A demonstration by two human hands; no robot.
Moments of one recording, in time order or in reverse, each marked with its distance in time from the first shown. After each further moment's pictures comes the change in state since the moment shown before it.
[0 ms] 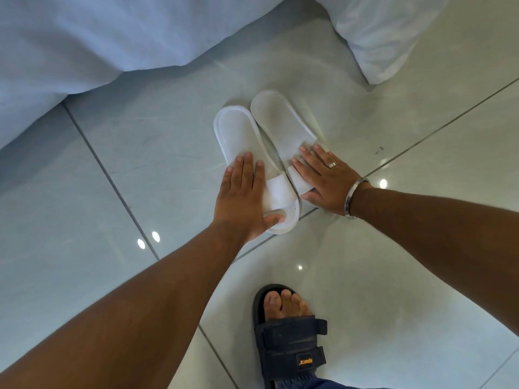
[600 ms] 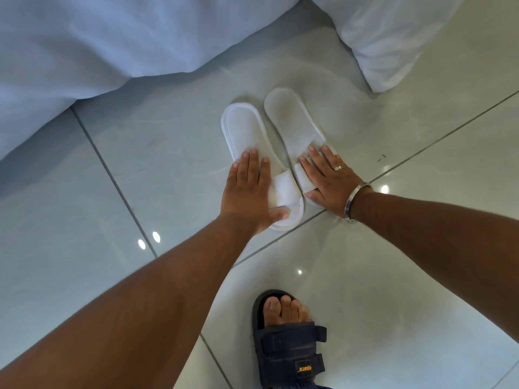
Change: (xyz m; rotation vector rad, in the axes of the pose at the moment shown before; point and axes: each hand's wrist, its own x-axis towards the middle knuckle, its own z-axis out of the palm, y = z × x) left_hand 0.019 0.003 -0.010 0.023 -0.034 -0.016; right_hand 0.006 0.007 0.001 0.041 -0.055 0.089
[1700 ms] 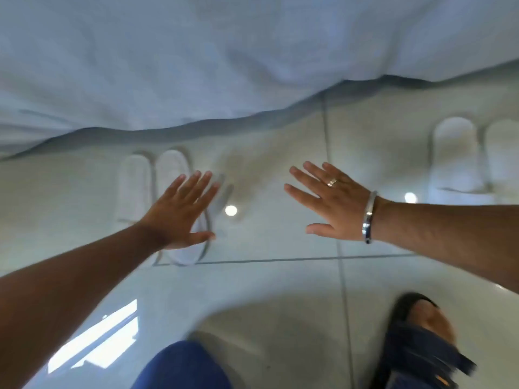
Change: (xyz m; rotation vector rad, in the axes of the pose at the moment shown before) left_hand -0.384 -0.348 0.001 0.263 0.058 -0.203; right_hand 0.056 -0.355 -0.130 -0.093 0.219 -0.805
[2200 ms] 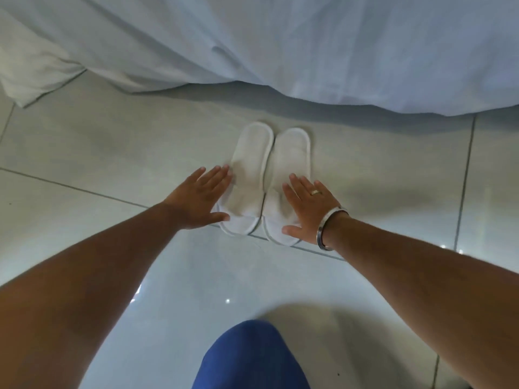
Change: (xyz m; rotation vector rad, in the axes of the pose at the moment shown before) left_hand -0.157 -0.121 0.091 -0.120 -0.132 -0.223; right_hand 0.200 -0.195 0.039 0.050 -0.283 0.098
